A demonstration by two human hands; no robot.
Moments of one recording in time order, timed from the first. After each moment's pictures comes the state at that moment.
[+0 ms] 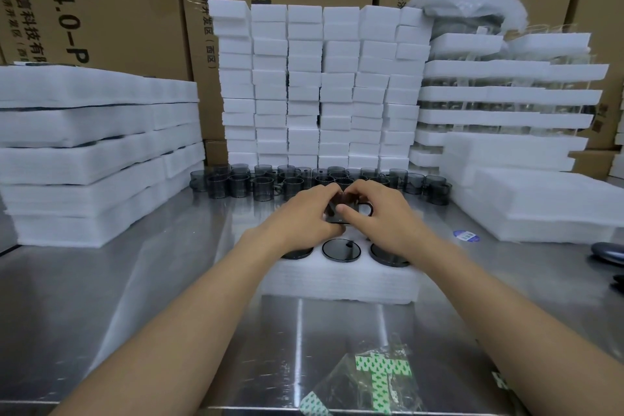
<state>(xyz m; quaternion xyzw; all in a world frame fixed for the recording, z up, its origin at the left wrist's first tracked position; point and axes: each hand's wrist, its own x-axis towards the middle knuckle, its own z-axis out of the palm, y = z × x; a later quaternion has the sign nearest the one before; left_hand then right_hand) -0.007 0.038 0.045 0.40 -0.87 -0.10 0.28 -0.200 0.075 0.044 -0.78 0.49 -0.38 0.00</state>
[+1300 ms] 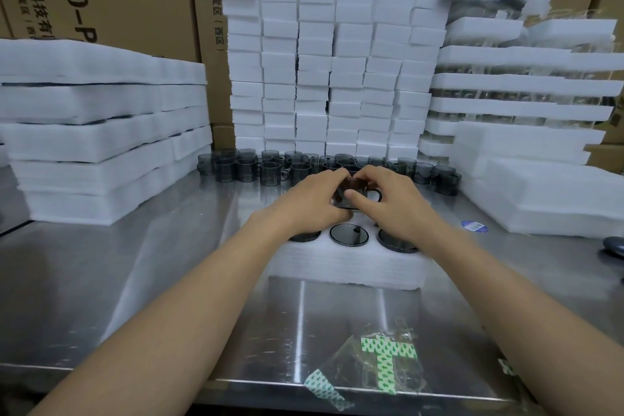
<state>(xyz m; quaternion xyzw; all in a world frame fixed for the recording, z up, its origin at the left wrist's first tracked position) -0.007 0.040 0.047 0.40 -0.87 -0.10 0.27 -0.202 0.072 0.043 -0.78 0.49 -0.38 0.01</state>
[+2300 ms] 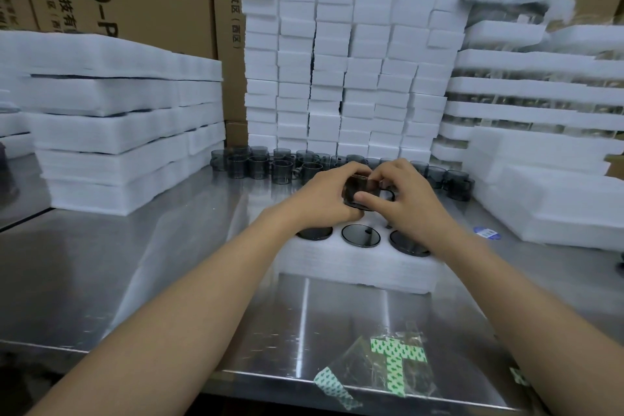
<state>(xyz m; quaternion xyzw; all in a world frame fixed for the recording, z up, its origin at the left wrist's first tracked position) -0.004 0.045 0.050 0.38 -0.85 -0.17 0.33 -0.200 0.076 0.047 -0.77 0.48 -0.41 0.02</state>
